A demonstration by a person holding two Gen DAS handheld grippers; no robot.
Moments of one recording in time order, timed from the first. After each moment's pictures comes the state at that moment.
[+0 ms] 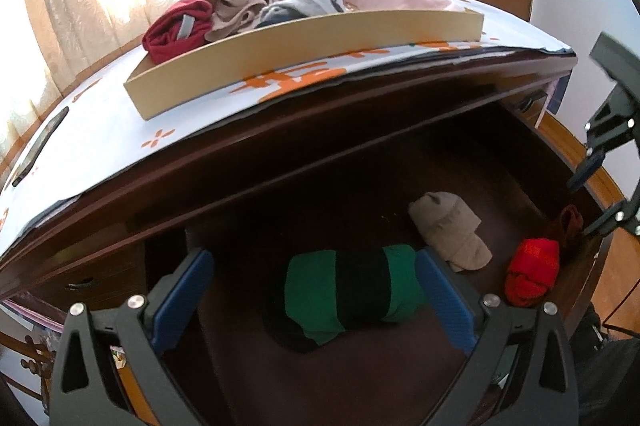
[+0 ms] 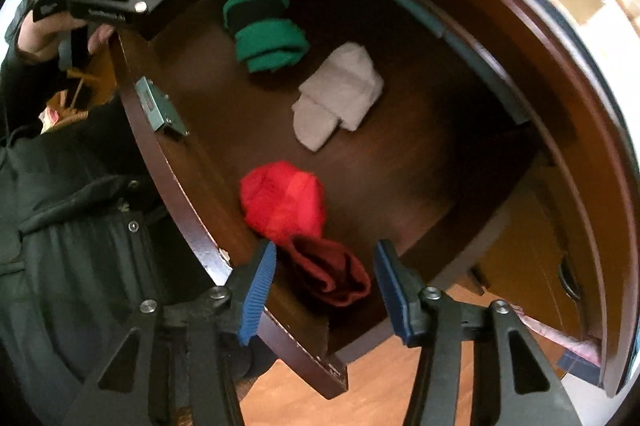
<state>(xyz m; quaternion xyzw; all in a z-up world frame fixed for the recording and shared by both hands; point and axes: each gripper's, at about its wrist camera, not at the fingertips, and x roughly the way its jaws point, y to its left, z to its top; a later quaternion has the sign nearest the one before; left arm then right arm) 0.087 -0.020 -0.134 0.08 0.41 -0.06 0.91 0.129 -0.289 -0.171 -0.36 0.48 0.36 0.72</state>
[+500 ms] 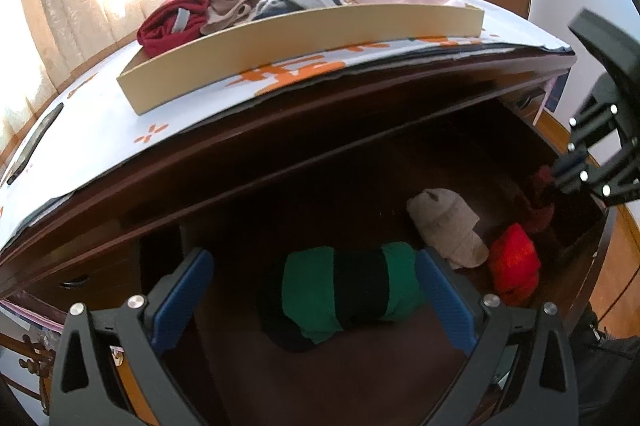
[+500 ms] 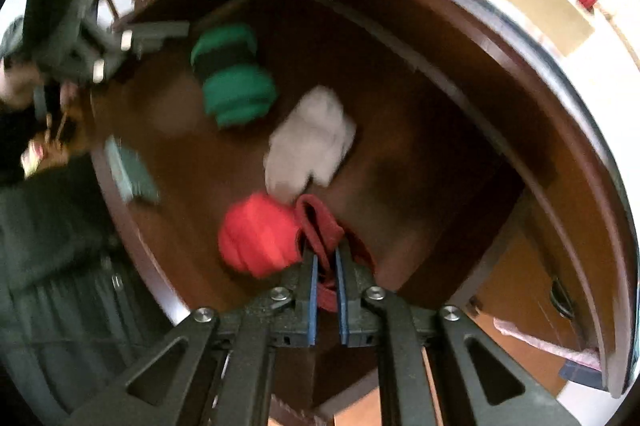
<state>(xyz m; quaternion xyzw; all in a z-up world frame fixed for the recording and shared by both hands) 0.090 -0.021 -0.135 0.08 0.42 -0.06 0.90 0.141 -0.281 -0.163 -0.32 0.43 0.34 0.77</state>
